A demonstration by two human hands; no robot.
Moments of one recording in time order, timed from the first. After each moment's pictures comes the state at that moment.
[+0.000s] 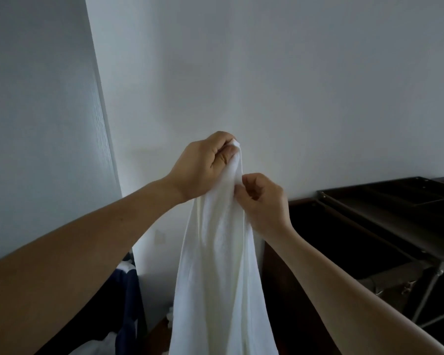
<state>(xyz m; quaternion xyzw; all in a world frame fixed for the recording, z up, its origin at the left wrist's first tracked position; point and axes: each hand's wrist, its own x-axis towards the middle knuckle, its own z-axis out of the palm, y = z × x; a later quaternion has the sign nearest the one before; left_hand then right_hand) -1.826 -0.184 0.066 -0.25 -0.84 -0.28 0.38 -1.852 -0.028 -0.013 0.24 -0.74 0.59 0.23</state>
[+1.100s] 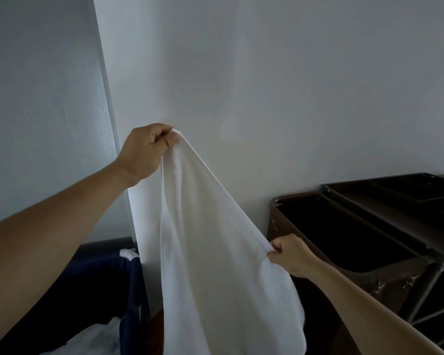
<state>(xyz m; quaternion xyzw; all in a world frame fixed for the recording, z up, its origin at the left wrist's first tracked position) -1.844 -0.292 0.053 -0.10 -0.83 -0.40 0.37 -1.884 0.043 -0.119 0.14 -0.95 0.28 -0.05</state>
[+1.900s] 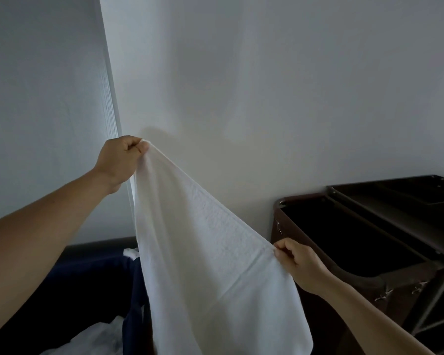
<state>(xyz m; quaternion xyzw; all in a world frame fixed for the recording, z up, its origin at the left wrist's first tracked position) -1.860 -0.354 0.030 0.04 -0.81 -0.44 0.38 -1.874 0.058 -0.138 0.21 -0.91 0.36 0.02</state>
